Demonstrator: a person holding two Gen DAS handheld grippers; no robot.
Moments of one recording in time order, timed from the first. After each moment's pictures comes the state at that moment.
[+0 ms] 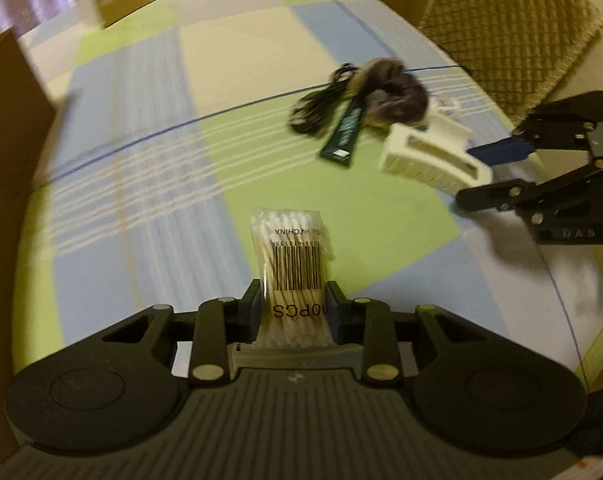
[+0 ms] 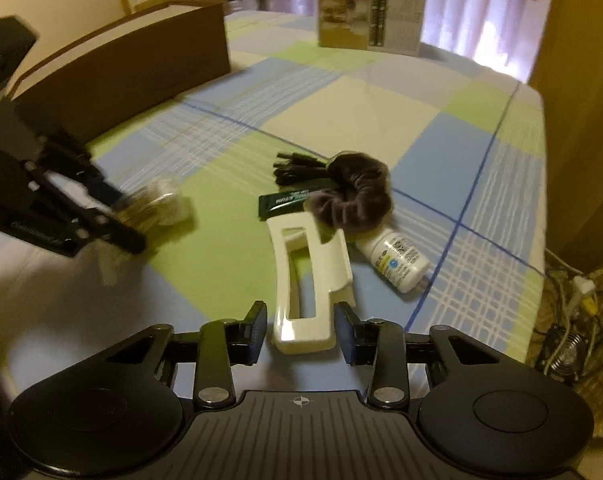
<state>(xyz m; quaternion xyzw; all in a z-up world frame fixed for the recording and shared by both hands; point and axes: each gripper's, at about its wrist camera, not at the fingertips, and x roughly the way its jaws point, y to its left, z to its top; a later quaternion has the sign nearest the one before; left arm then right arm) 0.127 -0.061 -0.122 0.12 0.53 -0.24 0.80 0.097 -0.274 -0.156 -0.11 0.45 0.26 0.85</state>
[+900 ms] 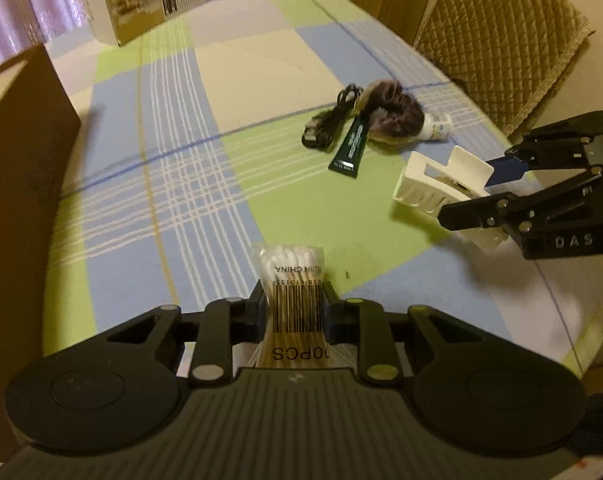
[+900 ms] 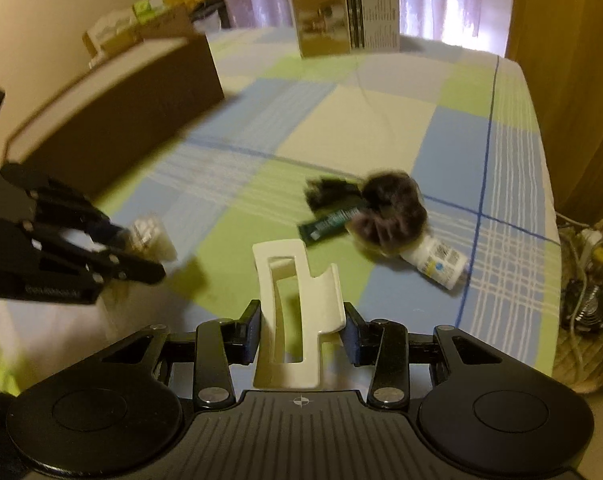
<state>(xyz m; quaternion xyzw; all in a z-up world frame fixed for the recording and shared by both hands) 0.115 -0.040 -0.088 0.13 0.50 -0.26 0.82 0.084 -0.240 -0.120 -0.02 0.47 0.23 0.85</state>
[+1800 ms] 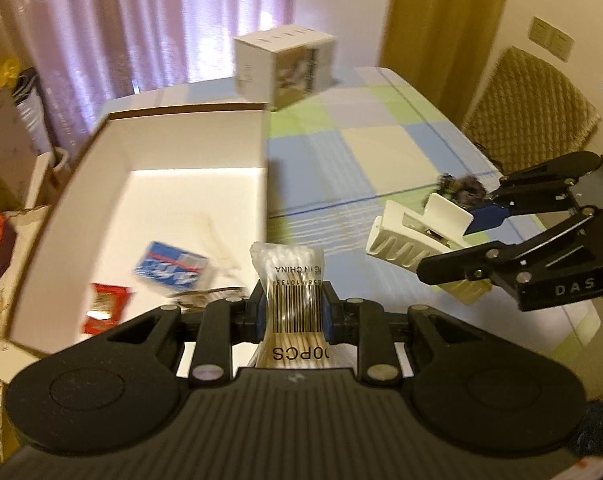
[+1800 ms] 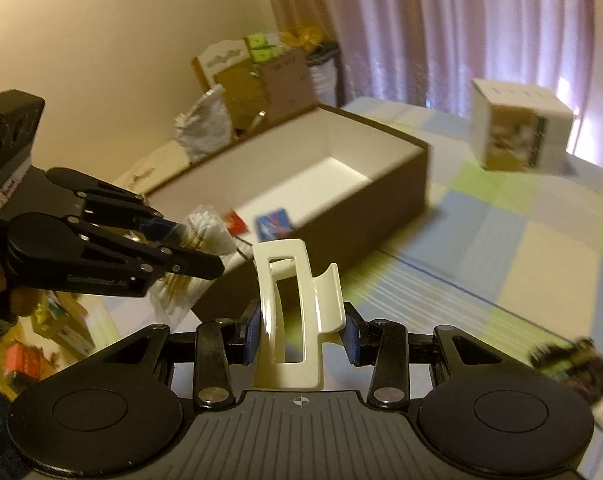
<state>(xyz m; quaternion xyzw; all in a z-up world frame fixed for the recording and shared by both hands) 0.100 0.174 0.026 0.08 0.42 -0.21 0.88 0.070 -0.022 -0.034 -0.03 0.40 0.36 0.84</state>
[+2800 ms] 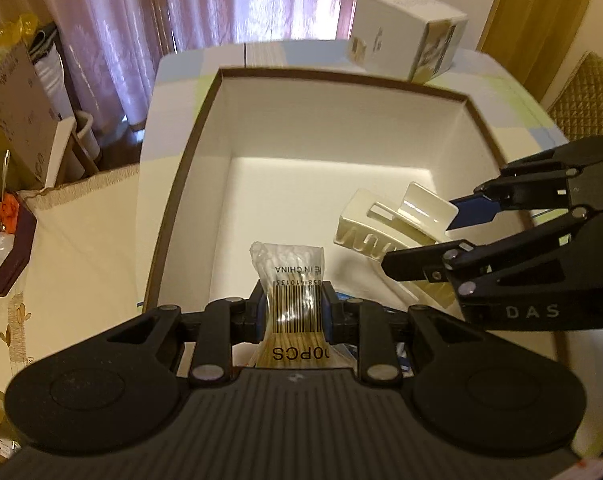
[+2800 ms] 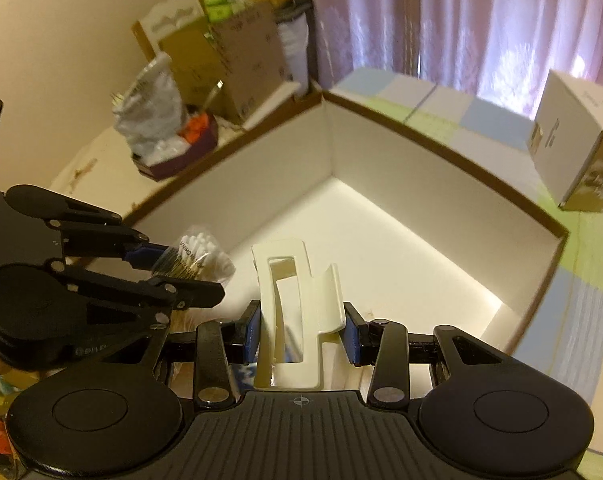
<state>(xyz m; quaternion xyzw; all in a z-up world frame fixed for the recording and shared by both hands) 0.286 0.284 -0.051 0.08 0.49 -0.18 0.85 0.262 0.149 -0.108 -0.05 0.48 0.29 0.83</state>
